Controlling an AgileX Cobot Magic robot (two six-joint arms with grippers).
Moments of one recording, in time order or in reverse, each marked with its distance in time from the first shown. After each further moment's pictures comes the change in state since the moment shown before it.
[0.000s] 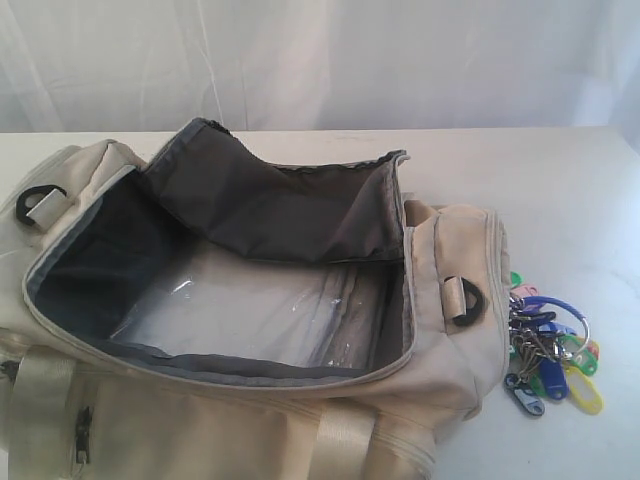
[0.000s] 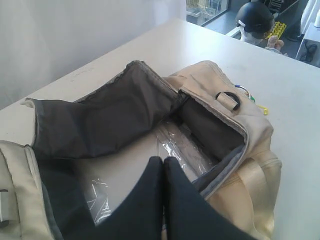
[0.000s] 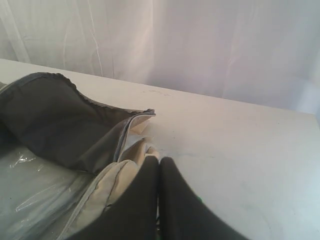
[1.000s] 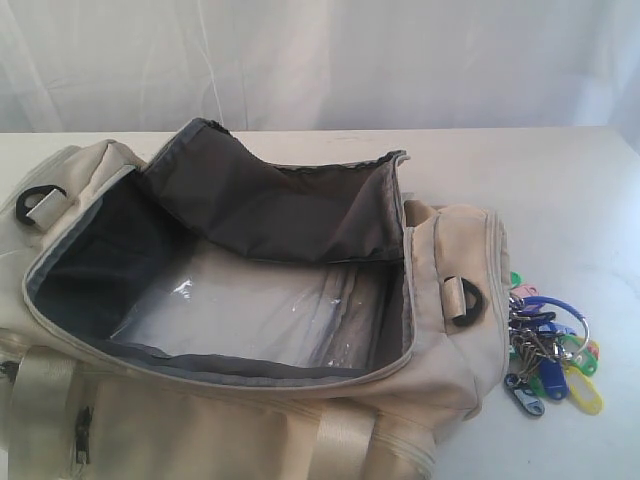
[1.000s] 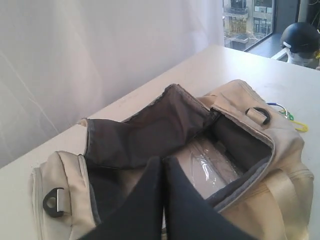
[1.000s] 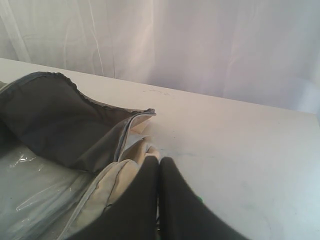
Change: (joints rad) left arm 0.153 -0.246 0.007 0.011 0.052 0.000; right arm 0.000 -0.002 0.001 0.000 0.000 0.000
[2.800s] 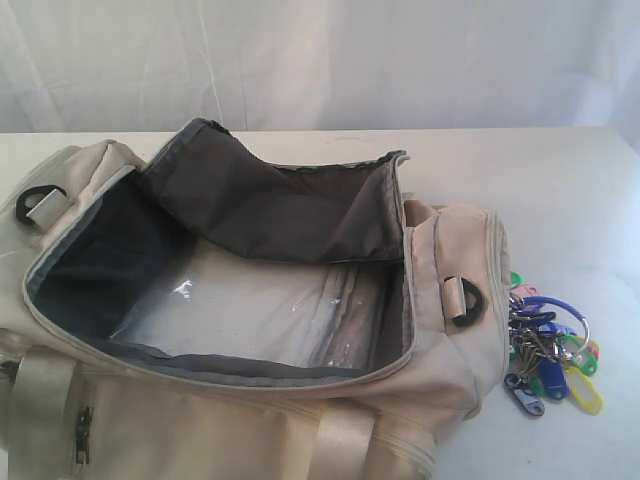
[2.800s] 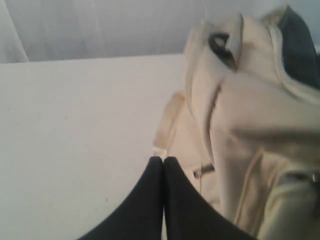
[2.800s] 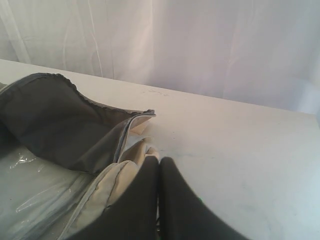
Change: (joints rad) left arm -0.002 -0.301 0.878 0.650 -0.791 -0.678; right arm 0.000 0.000 0.000 0.000 -0.002 0.000
